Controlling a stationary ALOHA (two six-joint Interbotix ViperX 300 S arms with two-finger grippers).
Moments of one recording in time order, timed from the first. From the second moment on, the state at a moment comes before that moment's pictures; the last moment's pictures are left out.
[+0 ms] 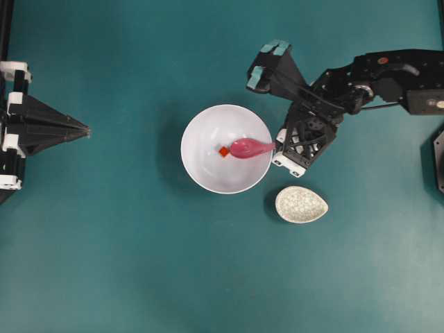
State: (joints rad) left arm 0.00 -1.00 1.18 0.02 -0.07 0.00; right arm -0.18 -0.03 0.52 0.36 0.71 0.12
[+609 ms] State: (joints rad) left arm 0.00 -1.01 1.18 0.02 -0.05 0.01; right arm -0.16 0.05 0.40 0.35 0.77 0.06
